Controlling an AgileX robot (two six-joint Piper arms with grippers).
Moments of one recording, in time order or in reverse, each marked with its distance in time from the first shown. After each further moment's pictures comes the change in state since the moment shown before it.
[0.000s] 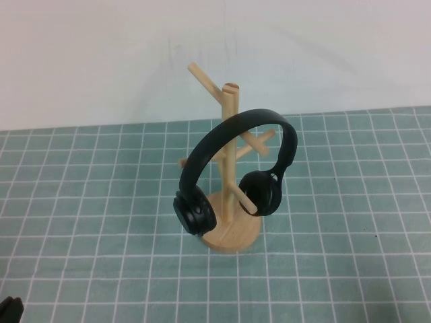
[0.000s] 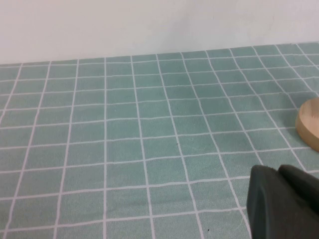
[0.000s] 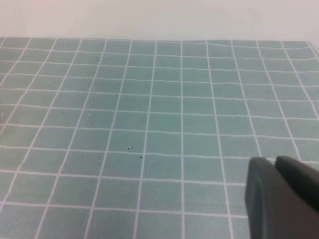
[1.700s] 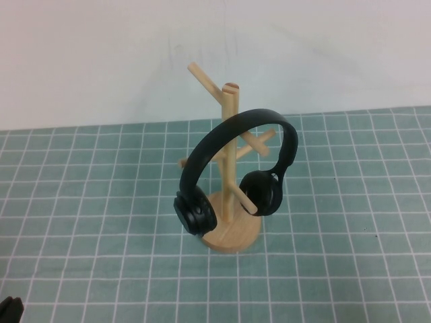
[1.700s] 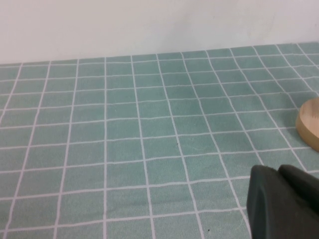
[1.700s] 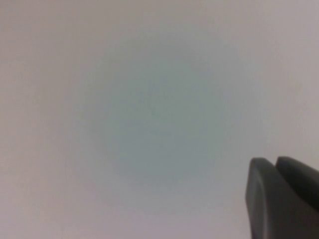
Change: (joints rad) right arm 0.000 0.001 -0.024 0.065 -1.231 0.033; left arm 0.000 0.000 0.000 0.000 0.000 0.000
